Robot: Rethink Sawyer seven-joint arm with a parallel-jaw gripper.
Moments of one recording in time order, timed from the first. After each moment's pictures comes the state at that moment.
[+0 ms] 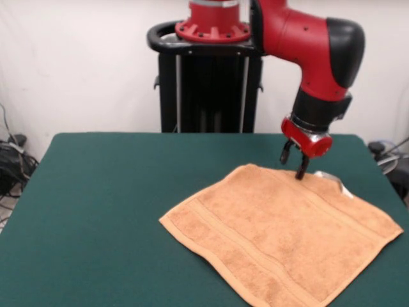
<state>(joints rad) 0.25 -0.46 -0.15 2.09 0.59 -0.01 2.40</state>
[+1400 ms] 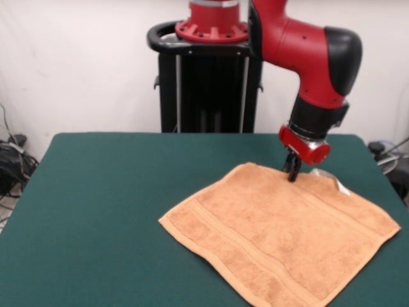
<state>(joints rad) 0.24 -0.42 -0.14 2.07 0.57 -0.06 2.40</state>
